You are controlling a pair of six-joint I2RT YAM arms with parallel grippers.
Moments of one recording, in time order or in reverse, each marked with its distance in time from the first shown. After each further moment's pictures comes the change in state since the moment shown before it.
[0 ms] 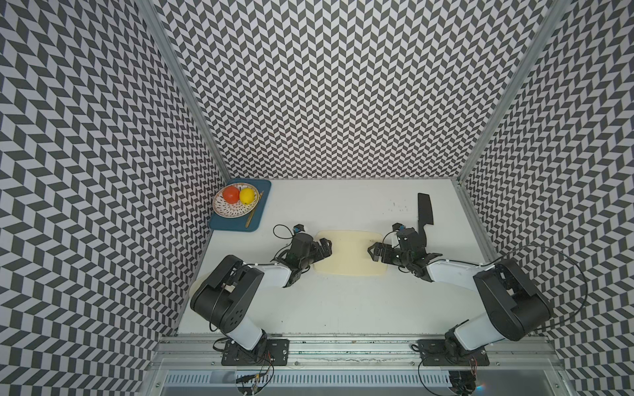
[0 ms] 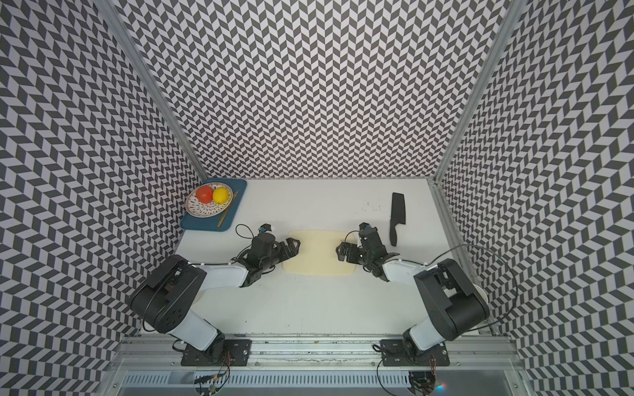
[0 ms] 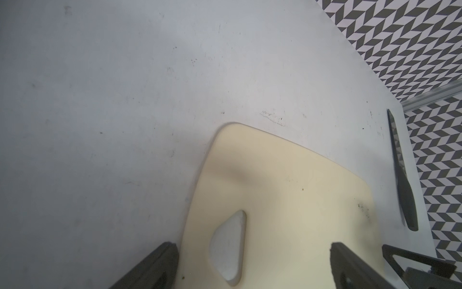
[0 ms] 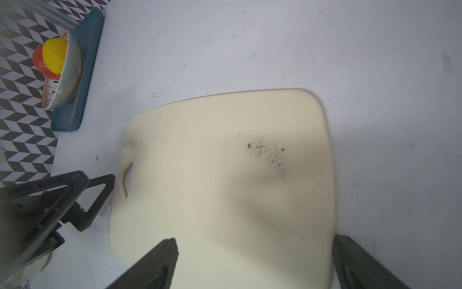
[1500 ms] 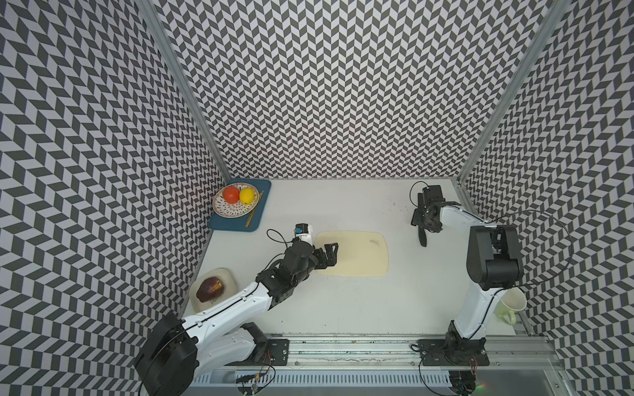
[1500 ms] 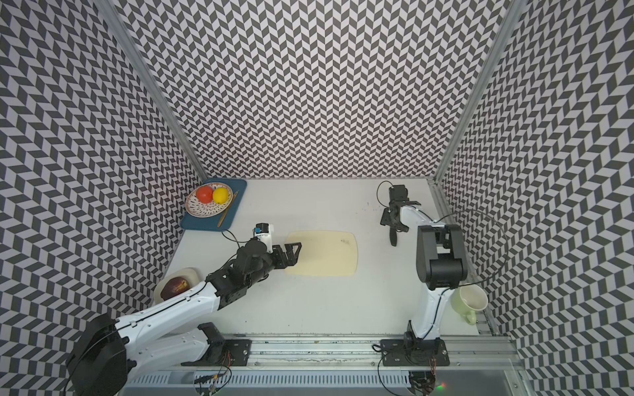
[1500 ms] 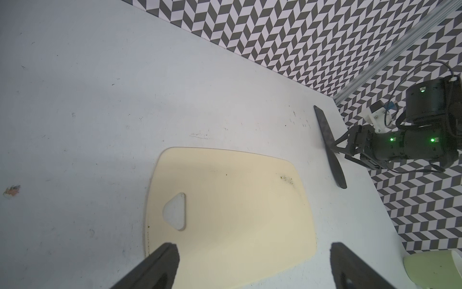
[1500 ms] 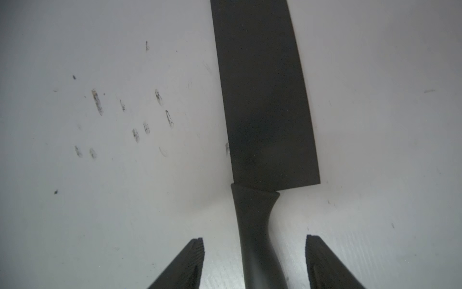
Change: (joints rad) left arm -0.214 -0.525 0.005 -0.357 -0.179 0.124; right arm -0.414 0.402 0.749 -0.673 0.326 -0.232
